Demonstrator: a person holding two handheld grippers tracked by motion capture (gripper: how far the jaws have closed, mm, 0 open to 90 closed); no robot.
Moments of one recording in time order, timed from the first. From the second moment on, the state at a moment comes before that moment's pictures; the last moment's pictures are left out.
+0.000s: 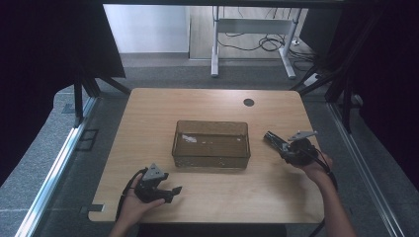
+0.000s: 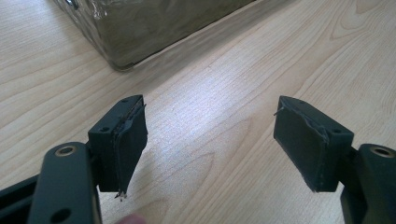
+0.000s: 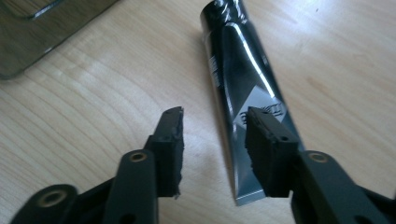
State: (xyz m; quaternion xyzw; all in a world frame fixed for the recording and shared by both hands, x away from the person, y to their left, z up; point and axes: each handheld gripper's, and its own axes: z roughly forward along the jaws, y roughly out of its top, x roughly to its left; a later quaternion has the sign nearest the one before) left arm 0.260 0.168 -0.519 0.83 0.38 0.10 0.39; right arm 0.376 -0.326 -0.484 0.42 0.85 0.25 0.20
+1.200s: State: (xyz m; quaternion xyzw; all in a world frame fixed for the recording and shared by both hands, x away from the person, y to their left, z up) left arm 0.251 0.172 -0.524 0.83 0.39 0.11 0.38; right arm 0.472 -0.304 -0.501 0.35 0.92 0.13 0.11
